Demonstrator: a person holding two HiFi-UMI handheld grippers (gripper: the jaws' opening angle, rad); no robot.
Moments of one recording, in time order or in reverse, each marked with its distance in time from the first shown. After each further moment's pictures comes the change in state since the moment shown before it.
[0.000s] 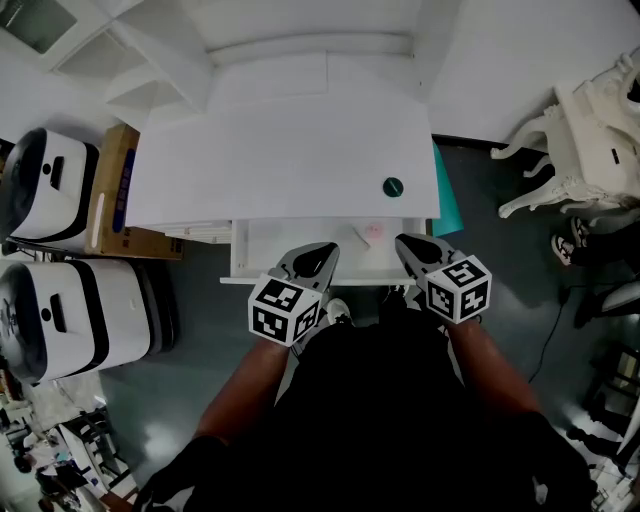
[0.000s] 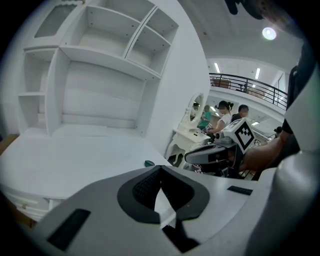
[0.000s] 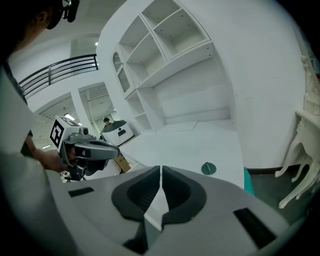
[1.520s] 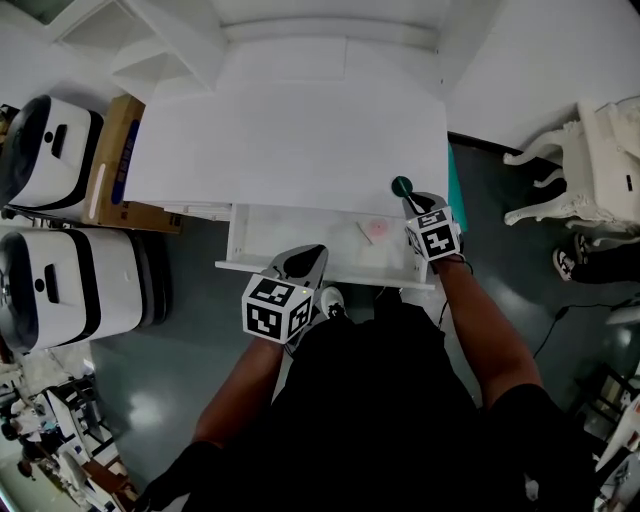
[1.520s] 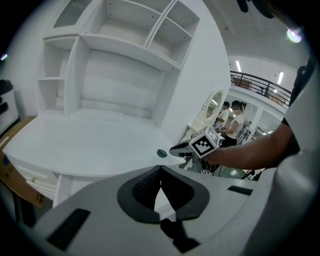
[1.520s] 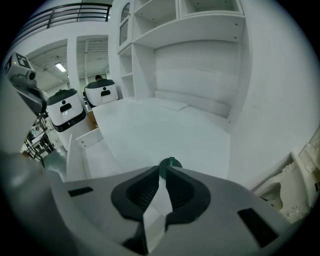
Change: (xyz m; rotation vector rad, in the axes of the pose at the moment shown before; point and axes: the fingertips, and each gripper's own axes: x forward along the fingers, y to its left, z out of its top) left arm 0.002 0.027 -0.032 -0.159 0.079 0.134; right arm 0.110 -0.132 -0.032 -0.309 0.265 -0.227
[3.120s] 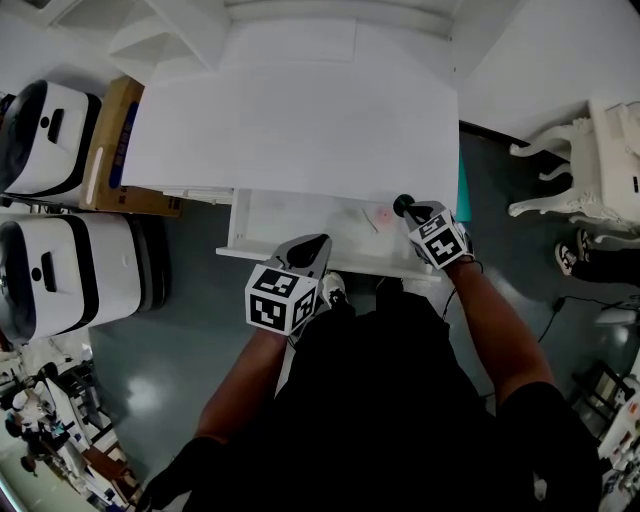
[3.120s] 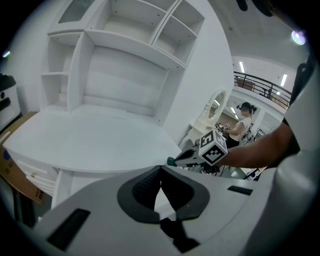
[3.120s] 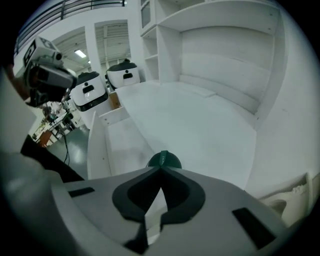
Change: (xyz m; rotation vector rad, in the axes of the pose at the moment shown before) left arm 0.003 0.014 -0.012 -0.029 0.014 0.008; right arm 0.000 0.052 -0.037 -0.194 0.150 0.193
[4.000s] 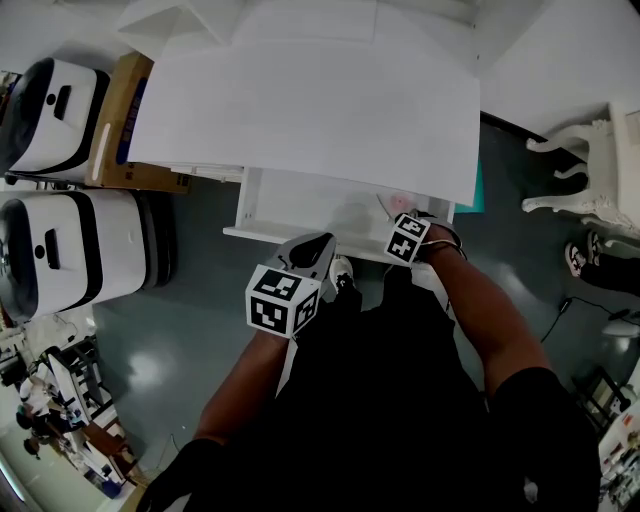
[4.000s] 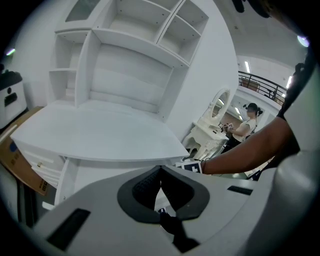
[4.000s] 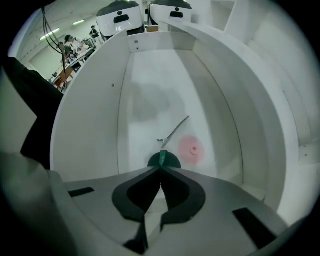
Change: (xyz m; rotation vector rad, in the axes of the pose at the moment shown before) left arm -0.016 0.001 -0.023 -0.039 0.026 0.031; right arm 0.098 0.064 -0.108 -0.491 0.515 0.123
